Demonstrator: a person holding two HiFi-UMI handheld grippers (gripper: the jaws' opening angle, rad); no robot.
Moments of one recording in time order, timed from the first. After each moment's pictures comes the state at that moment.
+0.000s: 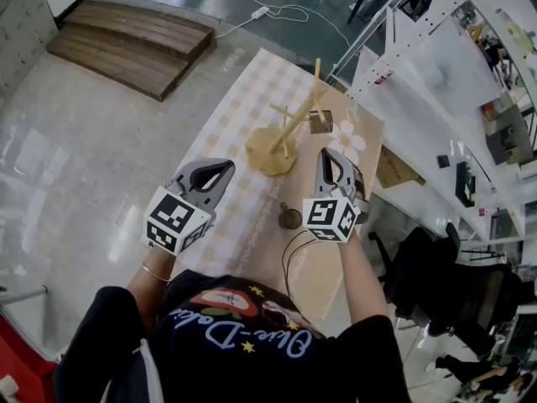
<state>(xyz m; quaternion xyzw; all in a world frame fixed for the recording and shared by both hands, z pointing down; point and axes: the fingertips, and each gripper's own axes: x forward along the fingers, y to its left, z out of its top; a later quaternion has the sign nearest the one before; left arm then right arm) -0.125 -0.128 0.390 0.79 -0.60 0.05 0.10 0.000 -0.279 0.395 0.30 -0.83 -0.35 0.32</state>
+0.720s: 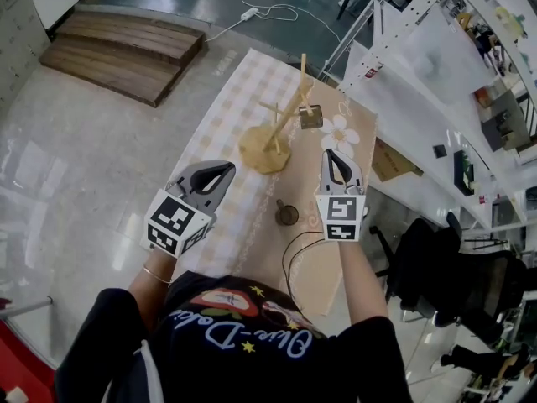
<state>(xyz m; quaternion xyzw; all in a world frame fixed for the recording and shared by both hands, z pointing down) -0.107 -0.129 0.382 0.81 -0.58 0.05 0.09 0.033 -0.282 0.385 0.35 -0.89 -0.17 0.24</state>
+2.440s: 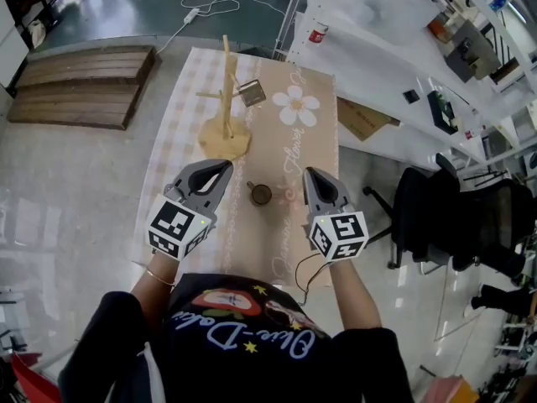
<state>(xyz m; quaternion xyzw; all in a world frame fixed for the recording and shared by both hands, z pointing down) -0.018 -0.146 0.367 0.86 -0.50 0.07 0.05 0.133 -0.204 0.395 0.39 -0.91 0.04 0.13</state>
